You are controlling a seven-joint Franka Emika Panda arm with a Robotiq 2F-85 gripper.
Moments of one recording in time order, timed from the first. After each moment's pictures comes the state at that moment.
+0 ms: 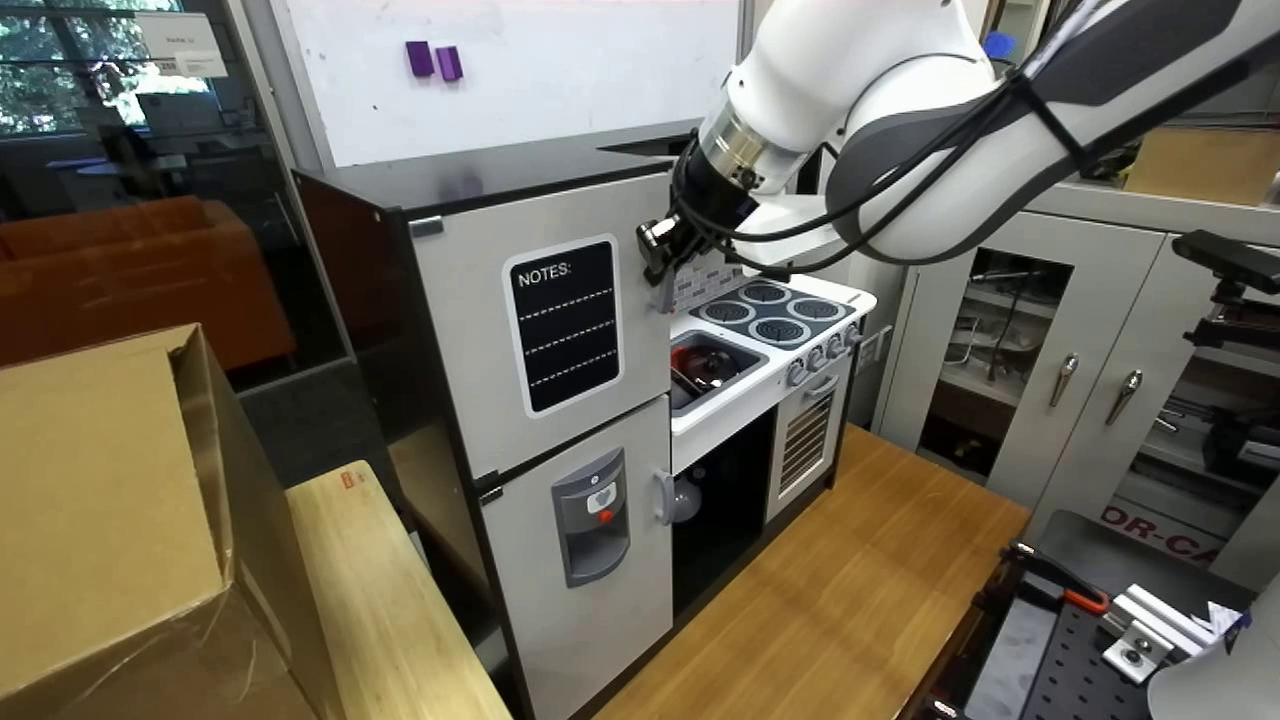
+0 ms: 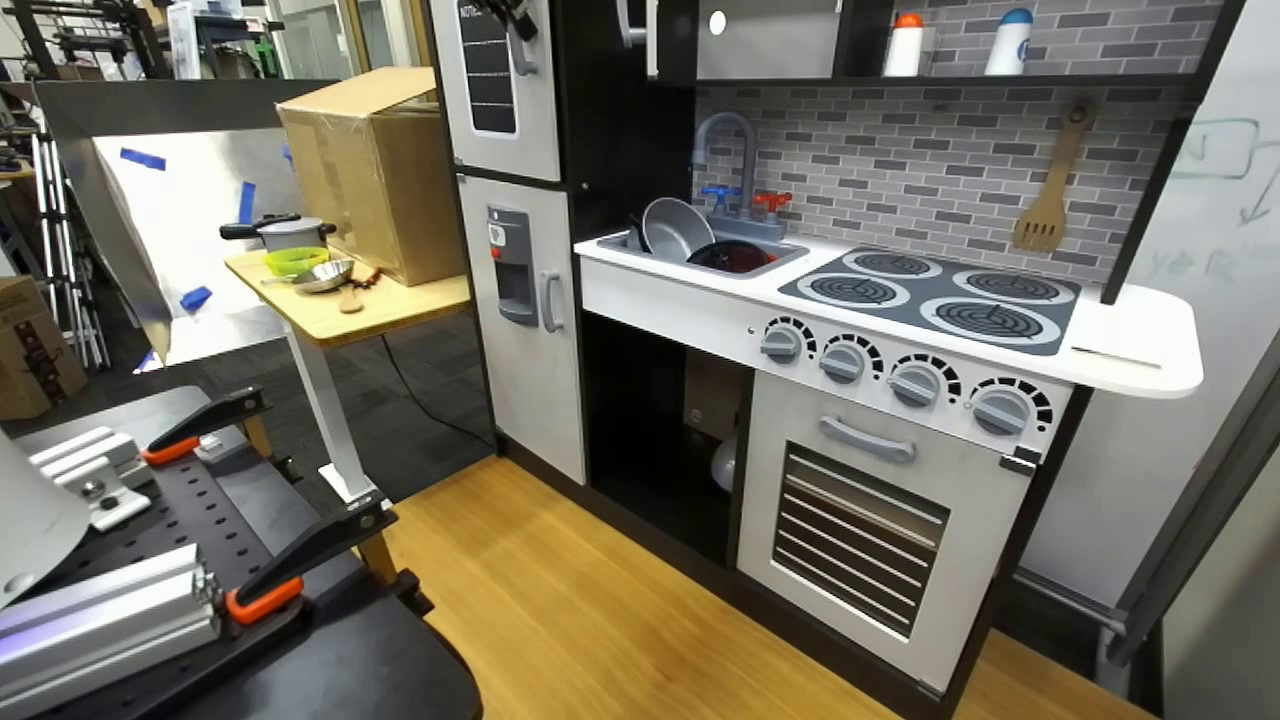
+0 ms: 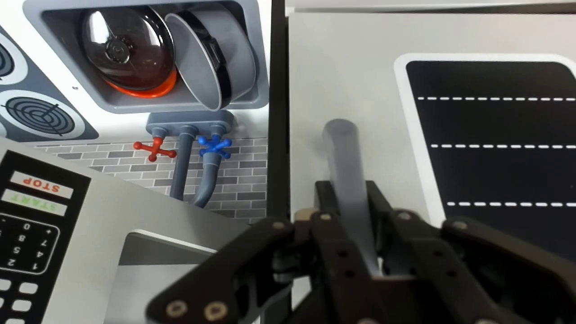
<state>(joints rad) -0.20 -0.24 0.41 -2.45 -0.36 2.89 0.59</state>
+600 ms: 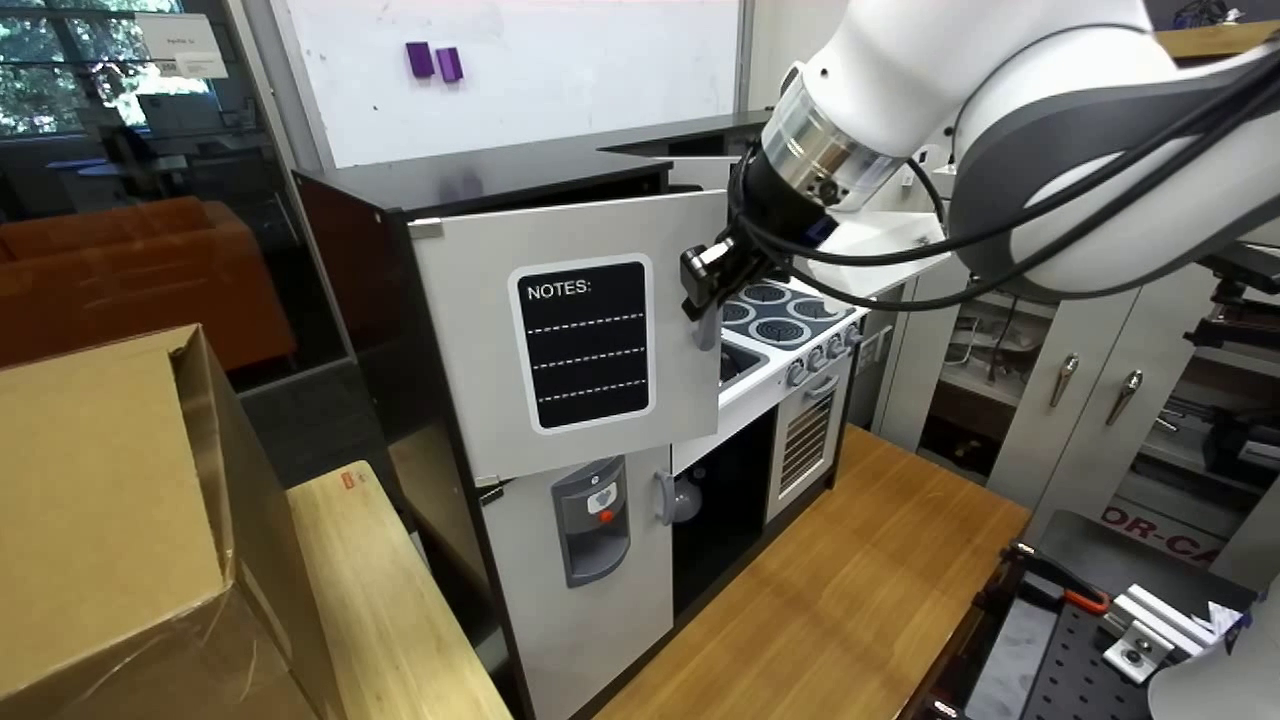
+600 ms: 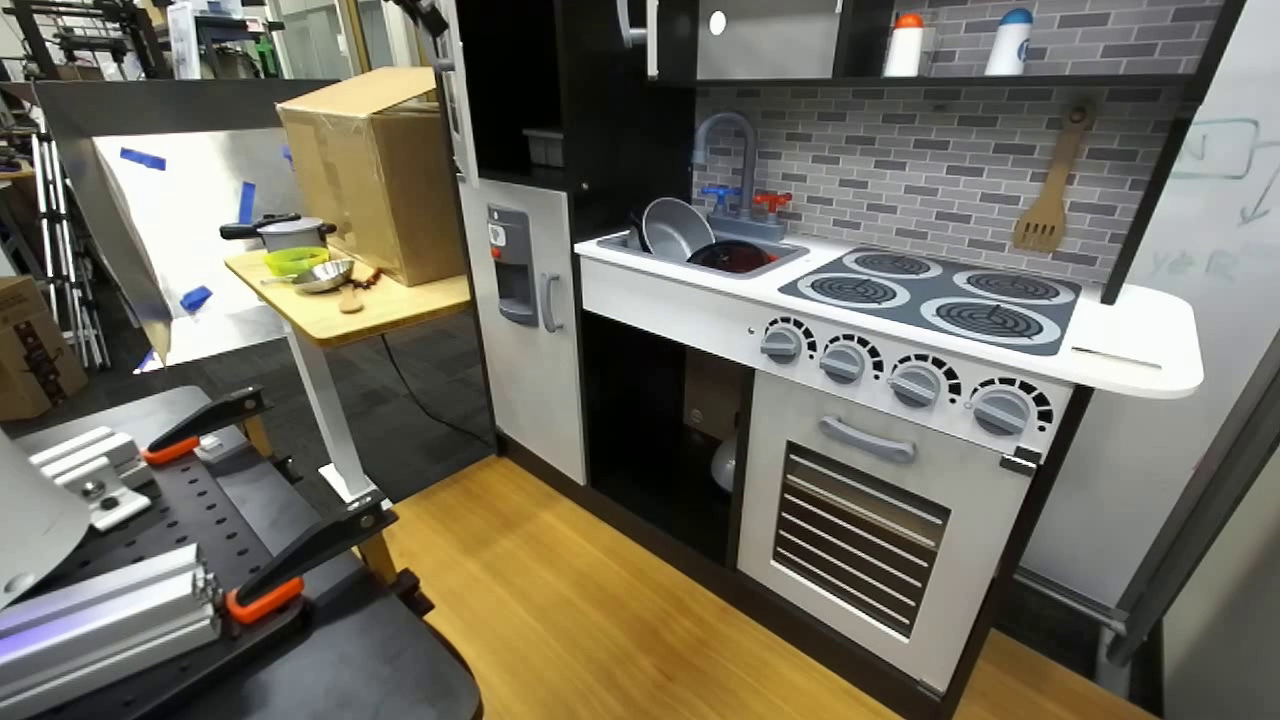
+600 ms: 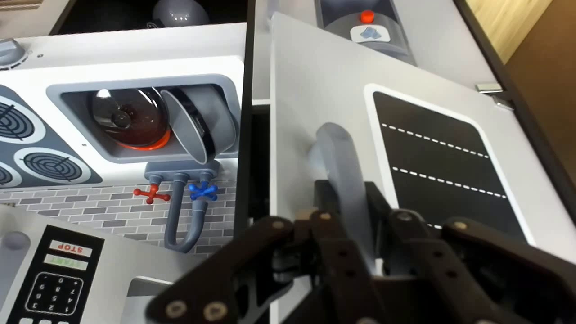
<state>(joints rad) -0.02 -0.50 0.39 -2.65 -0.17 2.78 0.58</state>
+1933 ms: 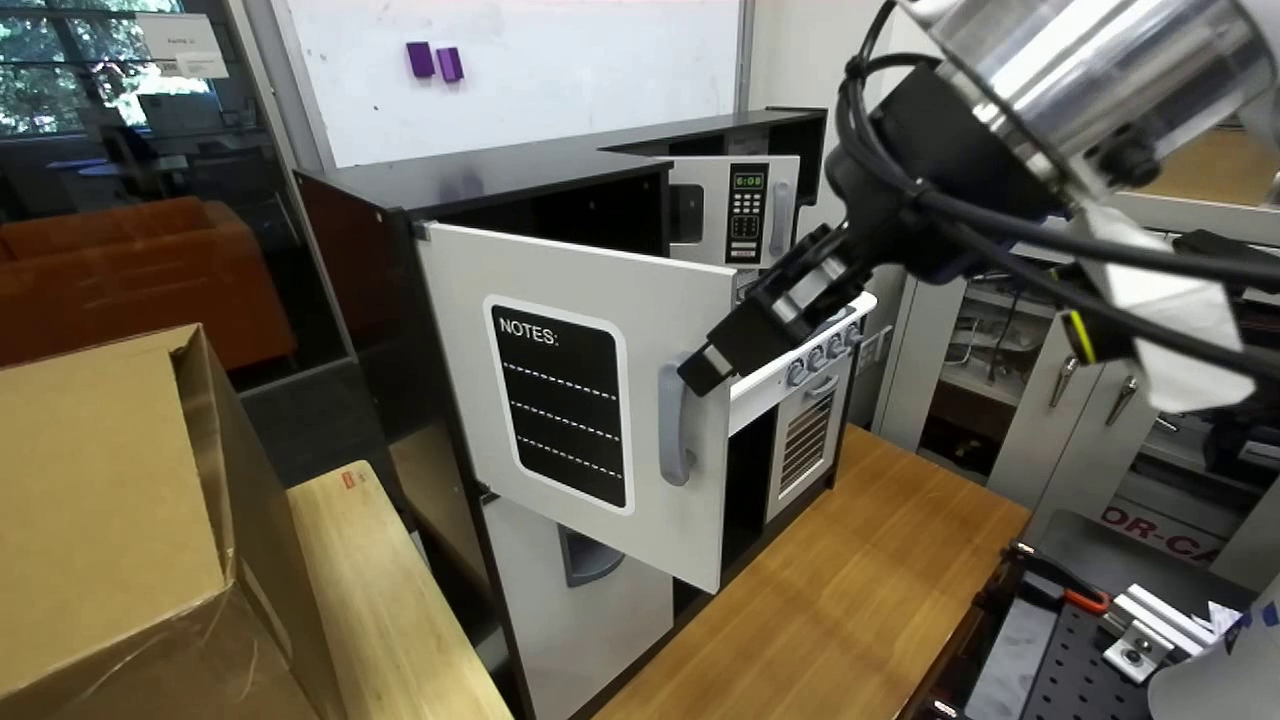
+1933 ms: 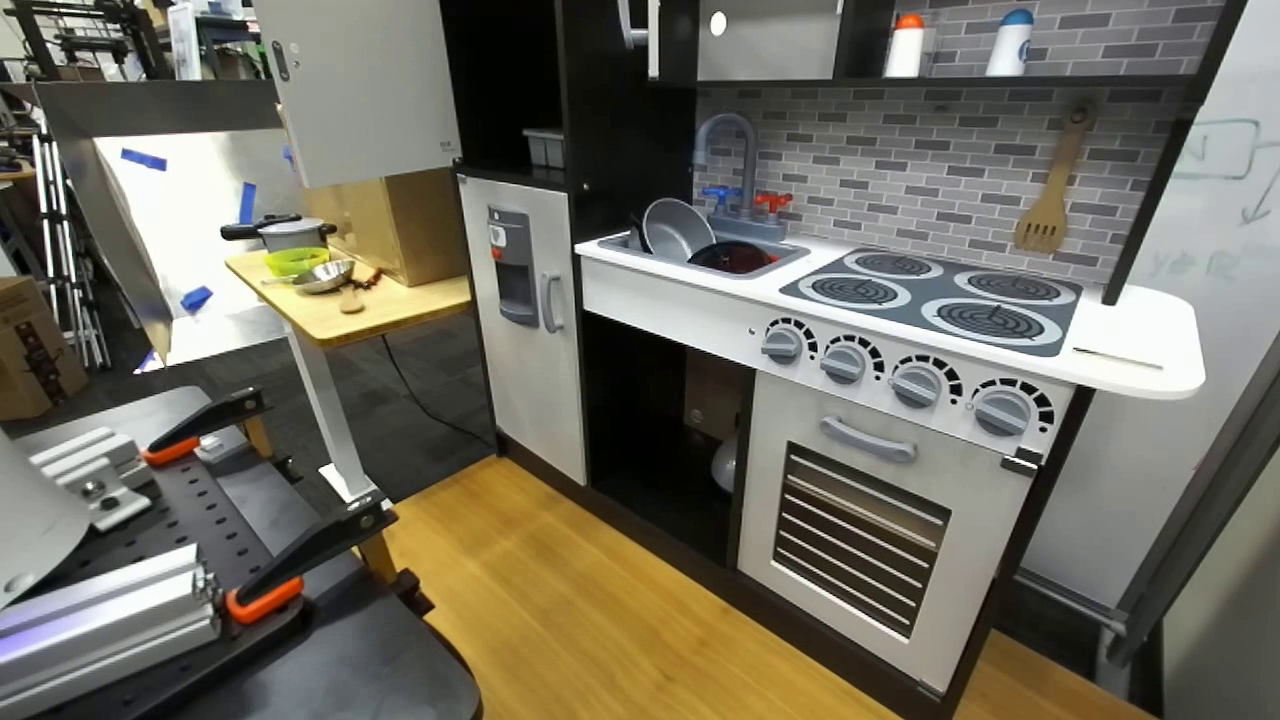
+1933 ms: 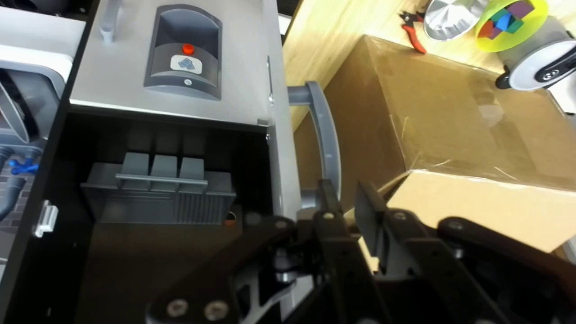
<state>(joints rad) 0.38 -0.75 0.41 -2.71 0.05 2.69 0.47</state>
